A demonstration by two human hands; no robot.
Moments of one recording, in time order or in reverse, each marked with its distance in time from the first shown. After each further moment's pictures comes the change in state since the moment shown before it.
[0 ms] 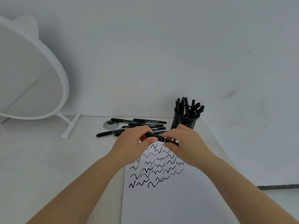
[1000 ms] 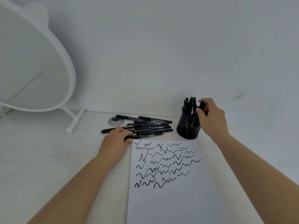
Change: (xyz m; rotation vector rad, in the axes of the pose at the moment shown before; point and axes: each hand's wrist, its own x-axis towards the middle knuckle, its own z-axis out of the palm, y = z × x) left_hand -0.006 -0.083 0.001 0.283 0.081 -0.307; right_hand 0.051 0.083 -0.002 0.229 0.448 0.411
